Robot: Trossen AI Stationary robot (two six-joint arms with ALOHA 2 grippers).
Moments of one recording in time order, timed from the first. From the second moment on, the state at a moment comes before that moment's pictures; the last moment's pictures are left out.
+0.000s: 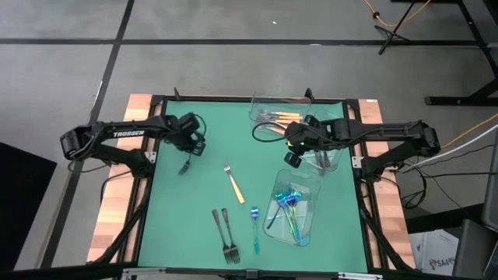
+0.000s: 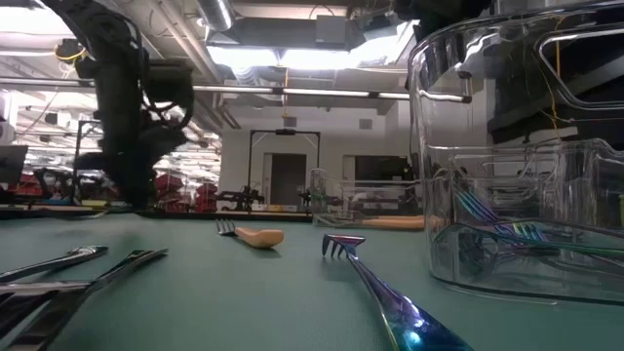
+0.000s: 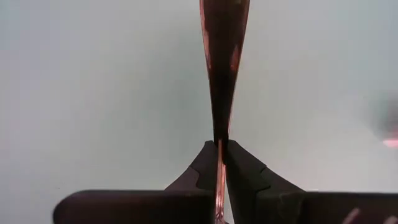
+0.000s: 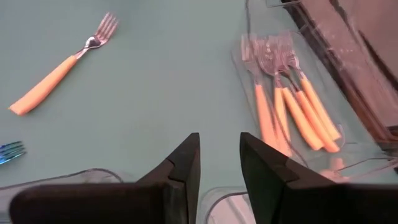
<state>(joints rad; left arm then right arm) 0.54 1.20 0.58 -0.67 0.06 -0.67 -0.01 1.39 1.29 -0.93 0.33 0.33</state>
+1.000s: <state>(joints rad) 0.10 1.20 0.59 0.23 -0.12 0.06 -0.16 1.39 1.29 -0.59 -0.13 0.34</state>
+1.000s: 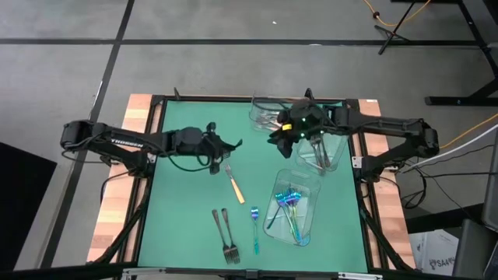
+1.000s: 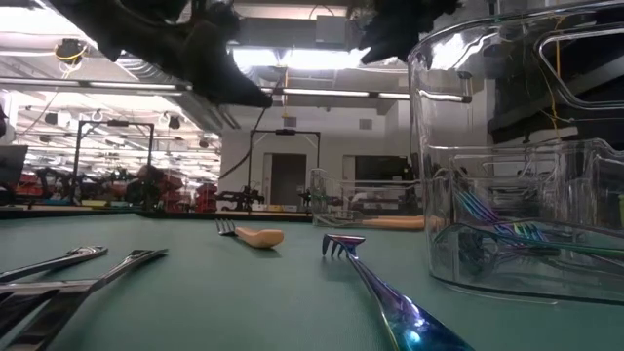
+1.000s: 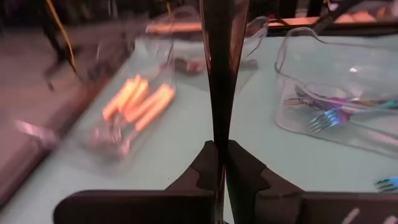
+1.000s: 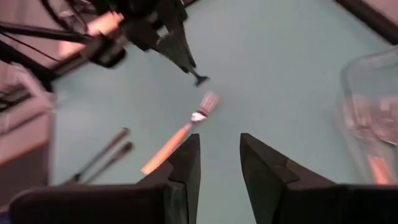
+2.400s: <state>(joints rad) -0.13 1.52 0.92 0.13 -0.41 0.90 -0.13 1.57 1.29 -0.55 -0.53 0.86</state>
